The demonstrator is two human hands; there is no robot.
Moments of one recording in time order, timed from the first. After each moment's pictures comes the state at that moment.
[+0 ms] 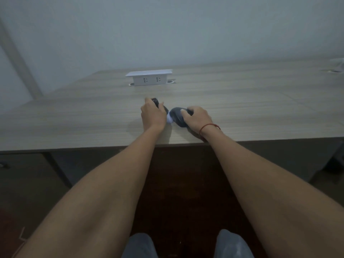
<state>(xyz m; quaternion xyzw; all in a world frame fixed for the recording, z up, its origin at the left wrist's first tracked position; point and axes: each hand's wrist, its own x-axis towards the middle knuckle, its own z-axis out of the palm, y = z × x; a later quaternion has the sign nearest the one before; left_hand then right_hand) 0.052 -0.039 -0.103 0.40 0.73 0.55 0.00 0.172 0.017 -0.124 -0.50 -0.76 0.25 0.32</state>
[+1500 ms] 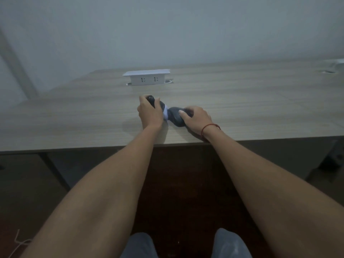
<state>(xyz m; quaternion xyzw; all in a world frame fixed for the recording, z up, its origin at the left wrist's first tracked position) 0.045 -0.028 -0.107 0.36 0.69 0.63 0.03 0.179 0.014 -0.124 -0.49 -0.77 0.26 0.32</state>
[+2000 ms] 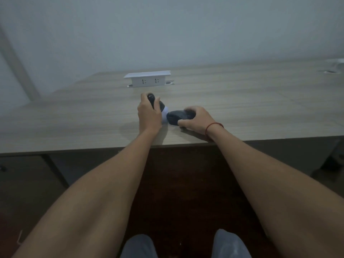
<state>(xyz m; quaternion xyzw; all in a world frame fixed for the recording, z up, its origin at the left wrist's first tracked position) 0.040 -0.042 -0.106 0.45 0.65 0.61 -0.06 0.188 0.004 -0.115 -0.47 -0.76 0.34 0.30</state>
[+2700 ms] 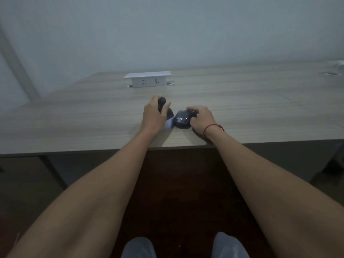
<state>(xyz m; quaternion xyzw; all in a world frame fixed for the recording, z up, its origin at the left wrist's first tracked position) 0.031 -0.033 -0.110 0.56 0.64 0.52 -0.01 0.183 0.014 -0.117 -0.47 -0.74 0.32 0.36</state>
